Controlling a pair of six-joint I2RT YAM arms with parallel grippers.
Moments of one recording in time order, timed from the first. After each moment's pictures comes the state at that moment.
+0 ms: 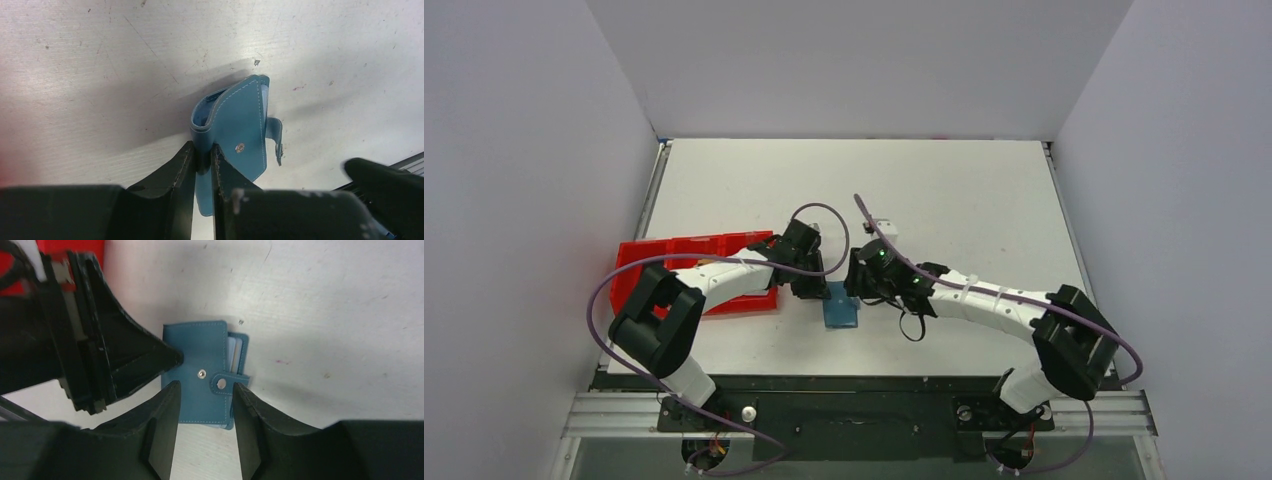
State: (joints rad) left arm -0.62 1.62 0.92 -0.36 0.12 -0.75; right arm 0.87 1.47 0.92 -0.20 0.21 0.73
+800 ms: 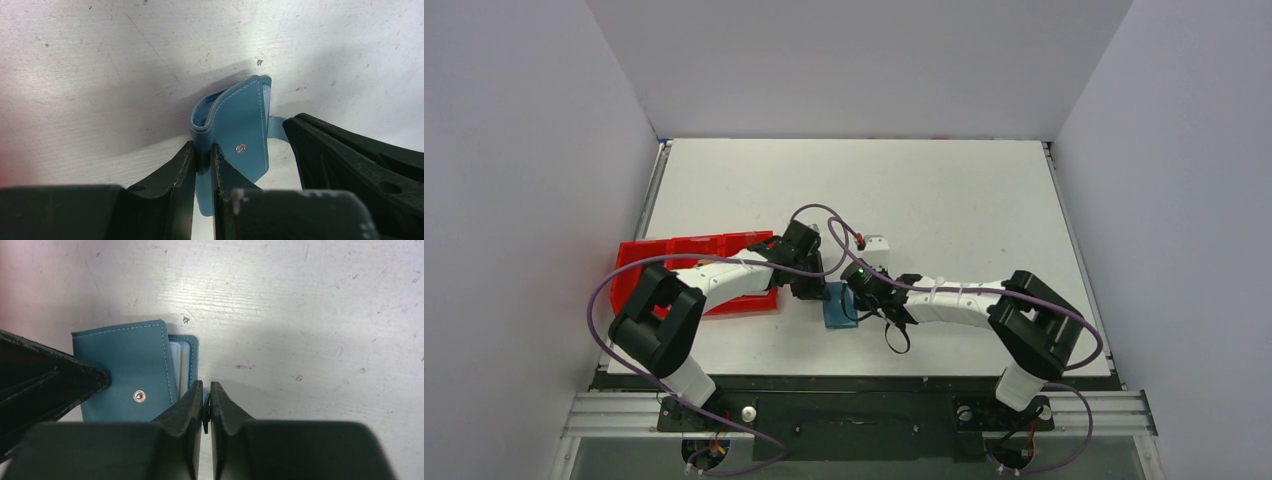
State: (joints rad) left arm -0.62 1.62 0.91 -0.35 0.12 -0.76; right arm 0.97 1.67 0.90 -0.17 0.42 0.73
